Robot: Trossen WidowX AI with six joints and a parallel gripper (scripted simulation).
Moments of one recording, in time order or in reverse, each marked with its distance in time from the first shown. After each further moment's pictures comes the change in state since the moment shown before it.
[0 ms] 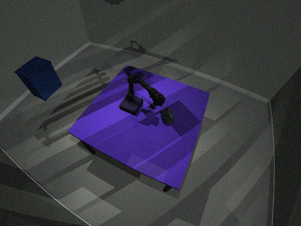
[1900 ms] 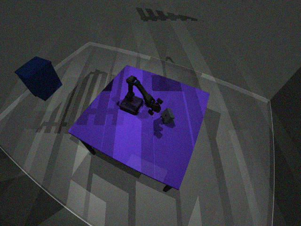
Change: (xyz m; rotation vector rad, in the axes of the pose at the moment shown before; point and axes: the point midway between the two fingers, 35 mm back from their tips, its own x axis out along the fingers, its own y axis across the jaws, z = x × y) arm -0.025 -0.048 0.041 0.123 -0.155 0.241
